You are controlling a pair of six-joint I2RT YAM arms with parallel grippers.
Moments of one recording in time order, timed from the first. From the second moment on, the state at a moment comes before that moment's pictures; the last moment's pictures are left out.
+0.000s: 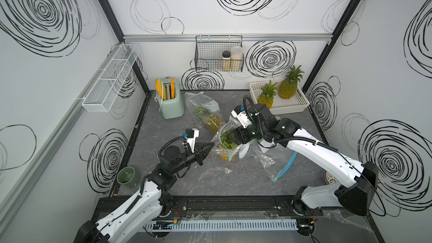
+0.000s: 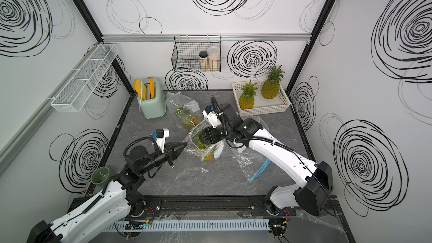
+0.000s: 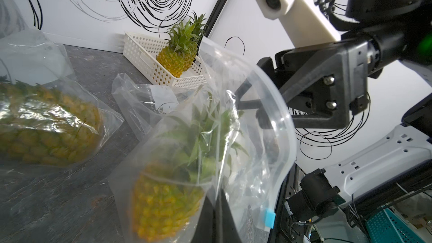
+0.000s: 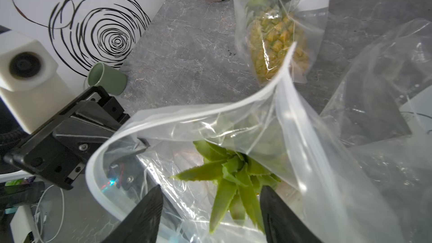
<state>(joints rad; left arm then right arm) -0.51 0.69 0.26 0.36 0.43 -0.55 0.80 1.37 1.30 -0.71 -0.26 0.33</state>
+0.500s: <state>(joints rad) -0.52 0.75 0.22 0.49 0.42 -0.57 0.80 1.53 1.36 -0.72 -0.23 0.32</state>
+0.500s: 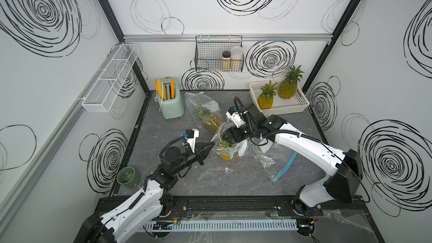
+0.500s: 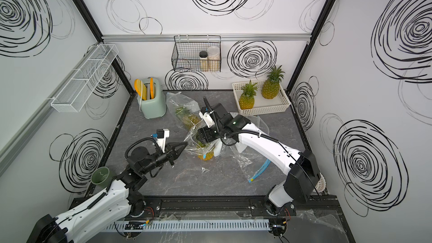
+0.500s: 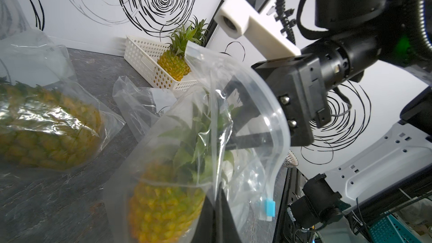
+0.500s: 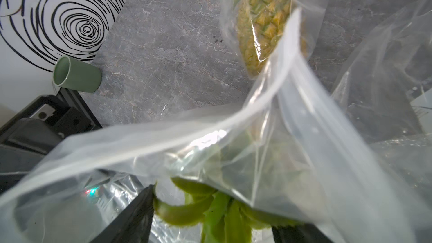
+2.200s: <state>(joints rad) -0.62 0.85 0.04 0.86 0.46 -0.85 0.51 1.37 1.54 -0.65 -0.49 0.32</state>
